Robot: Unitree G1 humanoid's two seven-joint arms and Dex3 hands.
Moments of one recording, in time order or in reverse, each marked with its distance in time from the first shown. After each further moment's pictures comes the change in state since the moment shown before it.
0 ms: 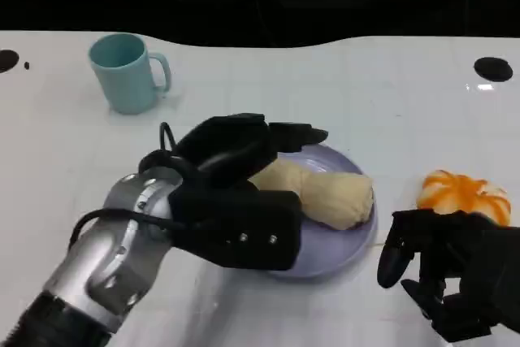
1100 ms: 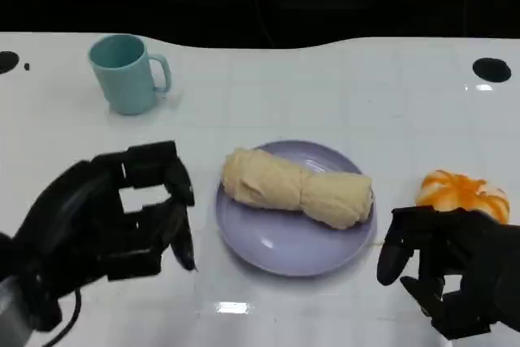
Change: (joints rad) left arm 0.452 -0.038 0.667 -0.745 -1.173 1.006 -0.035; right arm -0.005 0.001 -0.004 0.000 0.003 -0.008 -0.001
